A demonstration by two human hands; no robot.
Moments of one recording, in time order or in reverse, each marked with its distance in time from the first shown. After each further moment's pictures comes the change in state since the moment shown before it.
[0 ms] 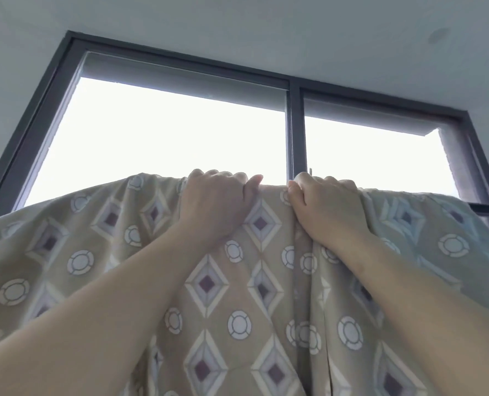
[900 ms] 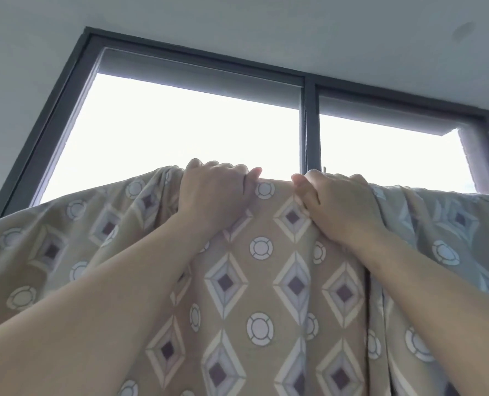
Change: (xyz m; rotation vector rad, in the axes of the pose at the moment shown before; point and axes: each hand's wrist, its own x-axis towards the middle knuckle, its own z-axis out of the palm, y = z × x) left_hand -0.007 -0.028 -0.007 -0.007 0.027 -0.058; right_hand 0.004 -0.014 0.002 0.040 -0.047 -0.086
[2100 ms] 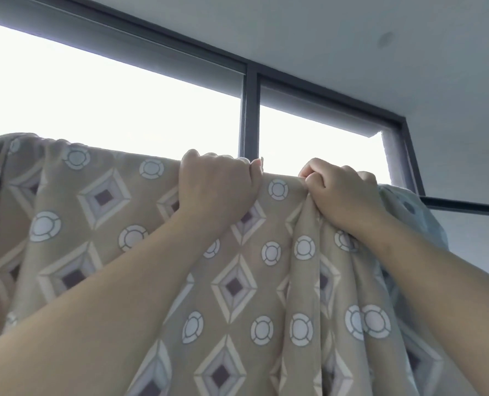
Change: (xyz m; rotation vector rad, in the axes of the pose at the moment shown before) left_hand 0.027 0.137 0.048 -0.029 0.375 -0.003; right_hand -0.025 0.131 -0.026 -0.011 -0.060 0.192
